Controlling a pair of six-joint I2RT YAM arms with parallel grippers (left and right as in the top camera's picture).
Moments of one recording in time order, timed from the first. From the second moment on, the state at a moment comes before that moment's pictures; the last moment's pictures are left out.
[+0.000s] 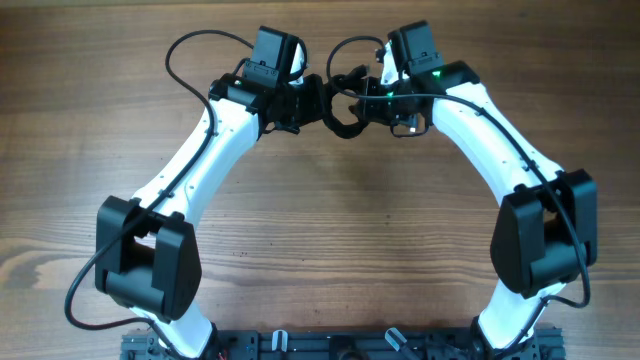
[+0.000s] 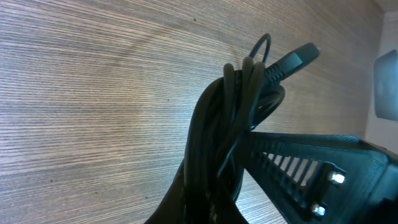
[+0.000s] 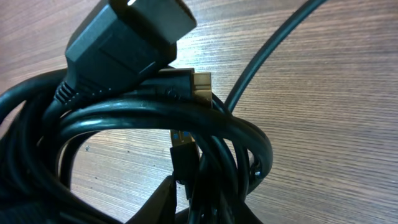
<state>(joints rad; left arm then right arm) -0.38 1.83 1.48 -0.61 0.37 -0.64 0.34 1.93 1.53 -0.70 -0.33 0.48</state>
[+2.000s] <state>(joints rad) -0.38 1.83 1.48 -0.60 0.36 -0.66 0.27 1.82 1.49 -0.74 -0.45 0.44</state>
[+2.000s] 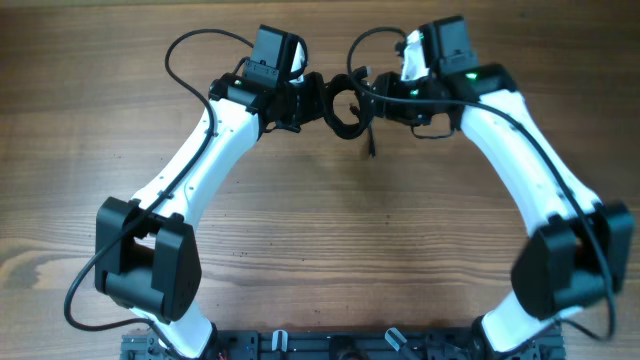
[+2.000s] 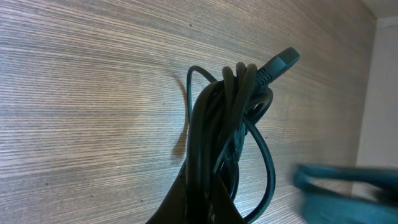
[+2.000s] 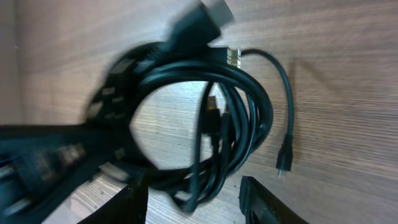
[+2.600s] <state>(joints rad) -0.38 1.83 1.48 -0.59 0.39 -0.67 0.26 1.77 1.48 -0.70 -0.78 0.23</state>
